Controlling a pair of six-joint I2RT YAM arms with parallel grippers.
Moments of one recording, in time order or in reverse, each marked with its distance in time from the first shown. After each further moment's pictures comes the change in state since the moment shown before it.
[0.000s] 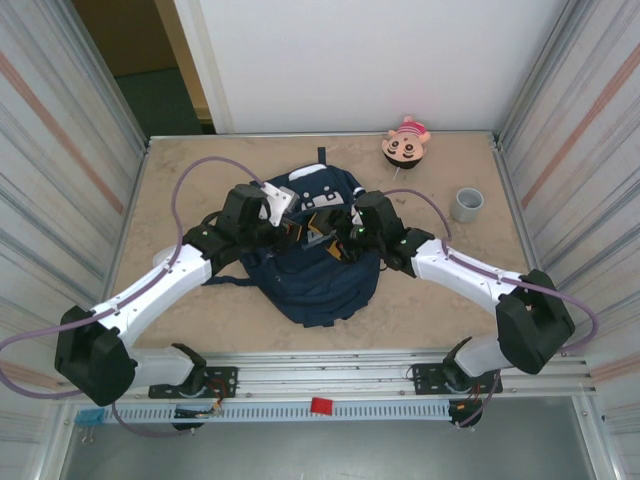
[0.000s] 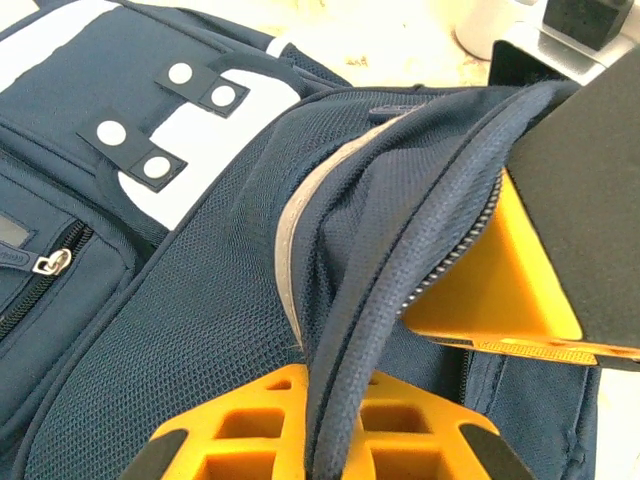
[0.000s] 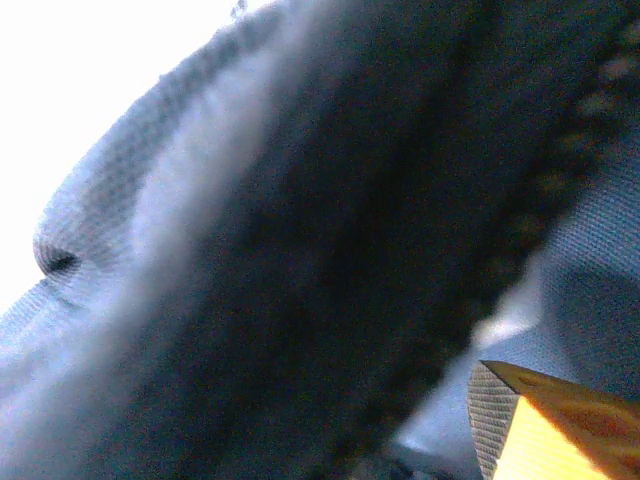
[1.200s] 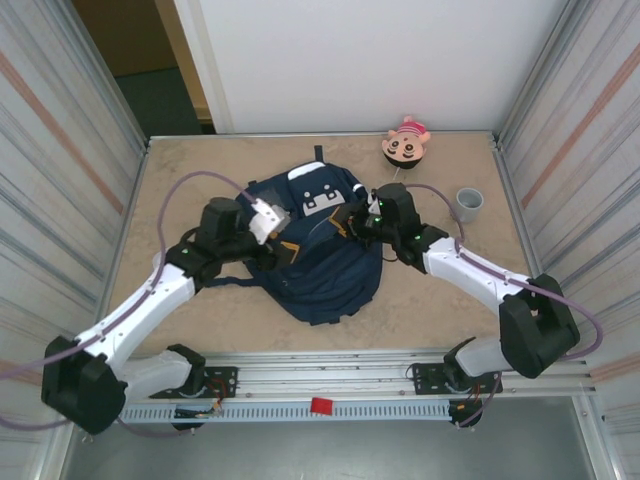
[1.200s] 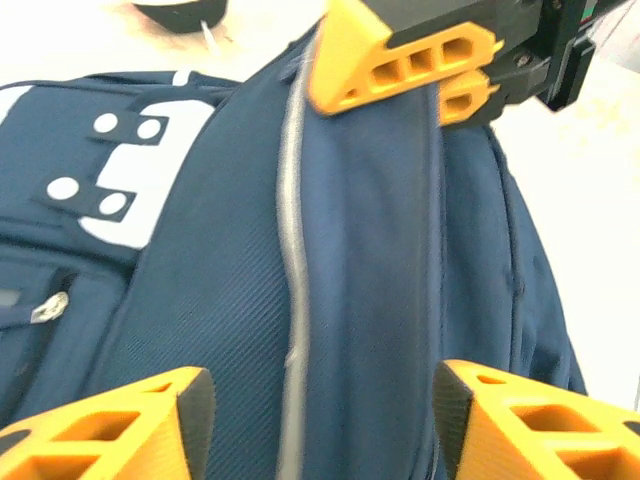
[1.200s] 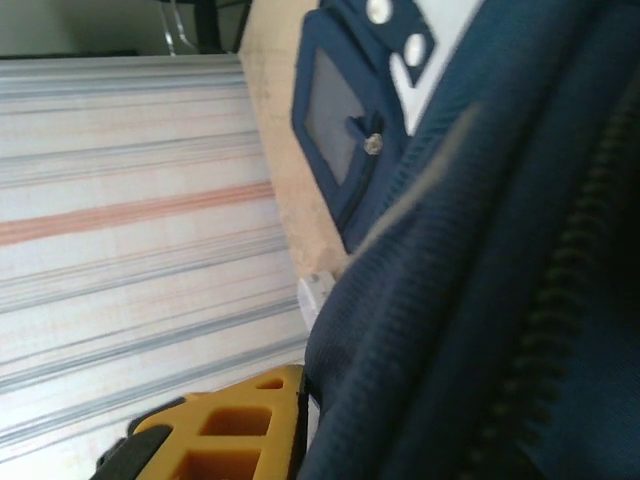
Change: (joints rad) left arm 0.135 -0.179 -0.188 0.063 0.254 0.343; right arm -0.137 -0.027 -0.038 0.090 -0.077 0.013
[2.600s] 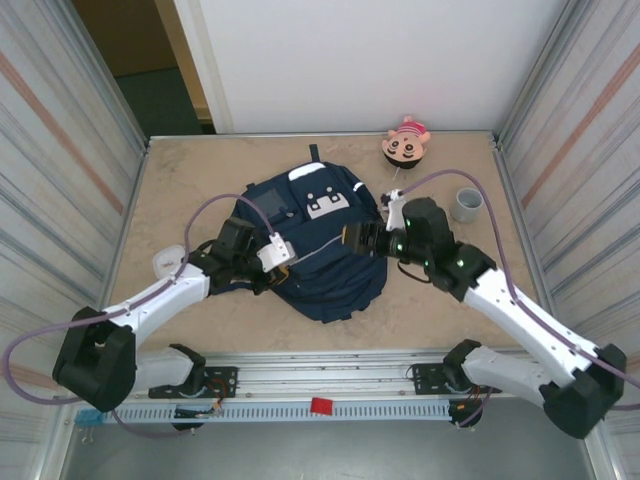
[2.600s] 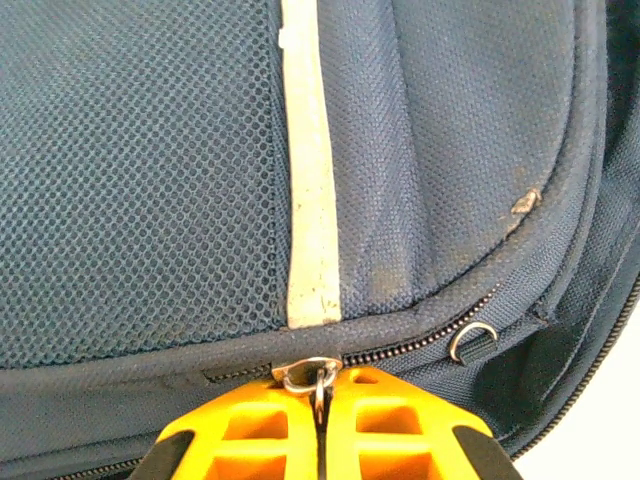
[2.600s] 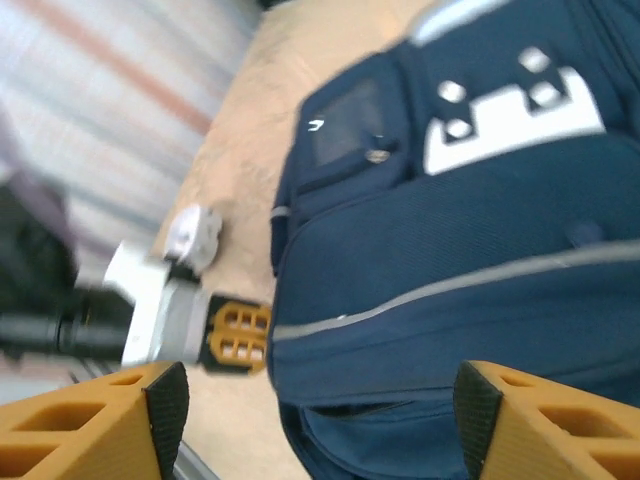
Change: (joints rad) left arm -0.051 0.144 -0.125 -0.039 -0.065 0.312; right arm 0.126 -0.406 0.006 -0.397 0.219 -0.840
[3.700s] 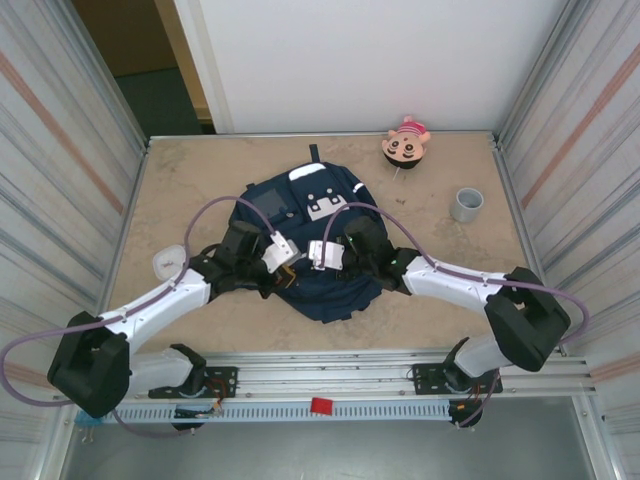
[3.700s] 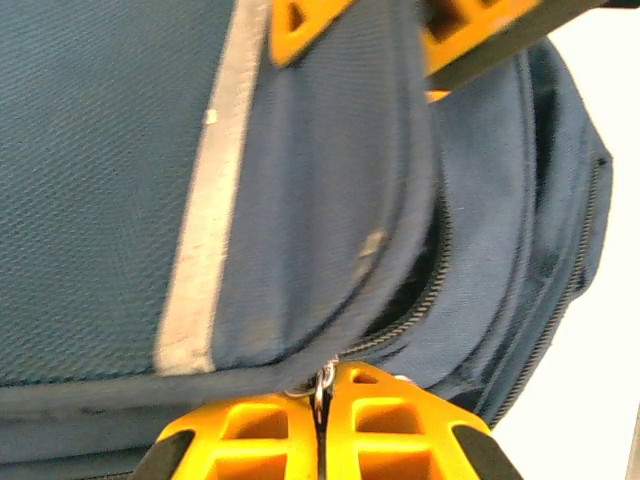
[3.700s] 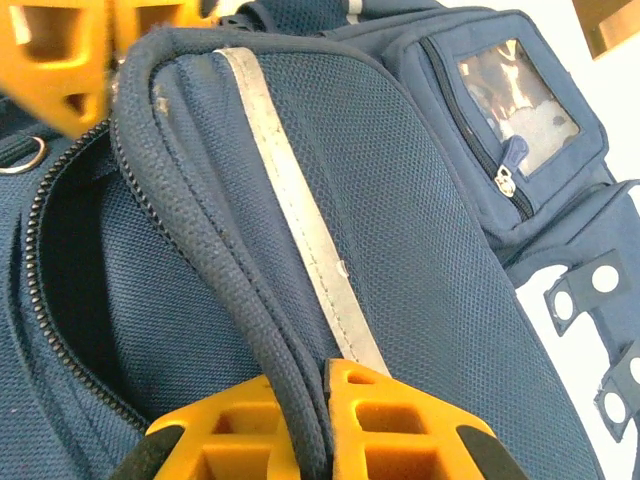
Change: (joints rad) left arm -0.079 -0.032 -0.011 0.027 0.010 -0.238; right arm 0.119 0.463 -0.109 0.396 0.041 -1.298
